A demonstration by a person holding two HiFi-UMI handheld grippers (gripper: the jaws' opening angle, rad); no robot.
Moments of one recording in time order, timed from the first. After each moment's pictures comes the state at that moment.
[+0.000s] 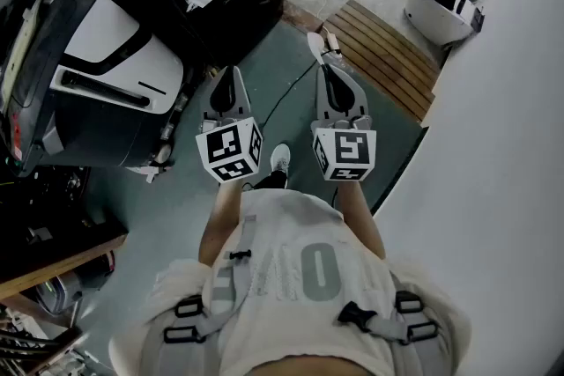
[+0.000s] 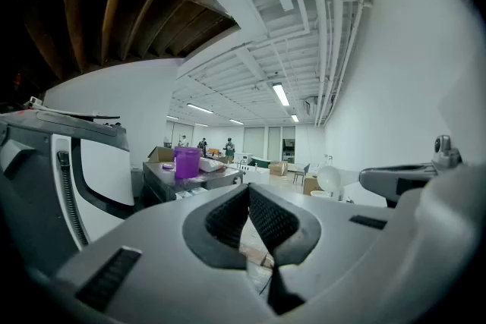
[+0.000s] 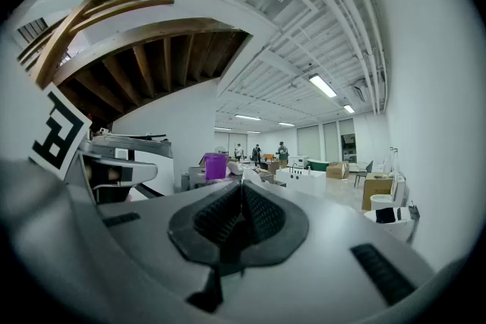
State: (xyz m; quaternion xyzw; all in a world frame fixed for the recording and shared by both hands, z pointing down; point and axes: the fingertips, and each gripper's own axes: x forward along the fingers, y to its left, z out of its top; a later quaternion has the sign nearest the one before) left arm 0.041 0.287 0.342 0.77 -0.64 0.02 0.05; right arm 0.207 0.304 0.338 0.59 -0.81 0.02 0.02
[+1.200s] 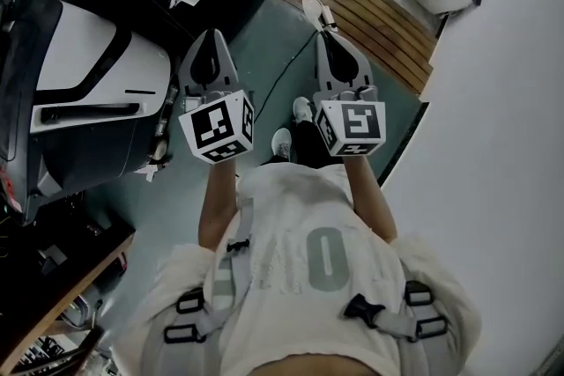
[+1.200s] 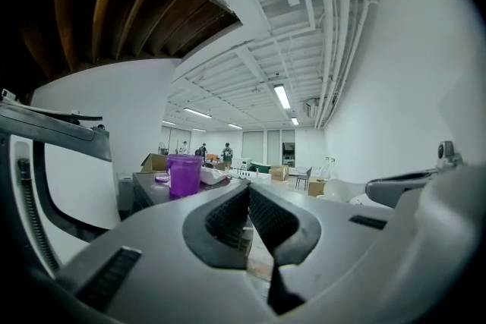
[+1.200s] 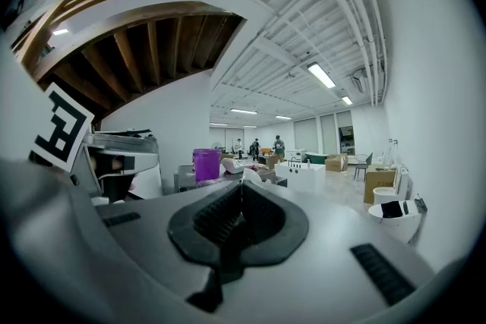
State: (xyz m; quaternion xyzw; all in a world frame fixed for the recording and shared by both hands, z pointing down) left arm -0.007 0.142 0.329 0.77 -0.64 0.01 0.02; right arm 0.167 0.167 0.349 0.59 -0.80 0.04 0.03
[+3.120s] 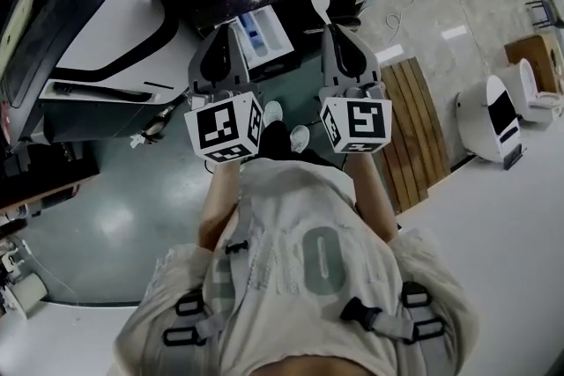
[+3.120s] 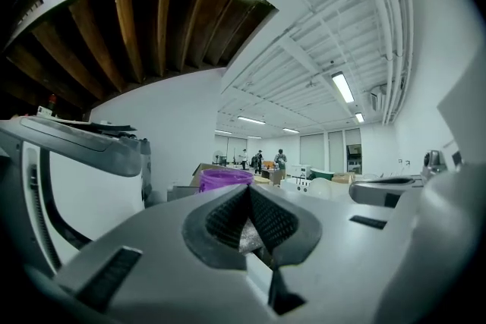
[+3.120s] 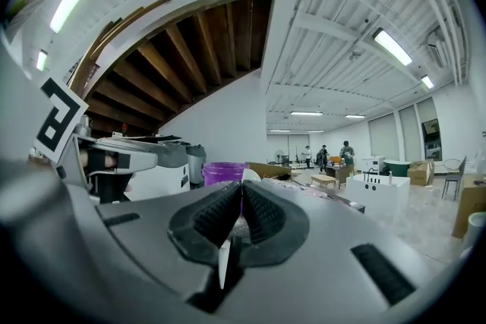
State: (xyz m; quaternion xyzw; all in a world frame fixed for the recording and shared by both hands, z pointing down) left arm -0.077 -0.085 0.304 0.60 -0.80 -0.01 0.01; right arm 0.066 -0.155 0.321 0.35 -0.94 0.00 0.01
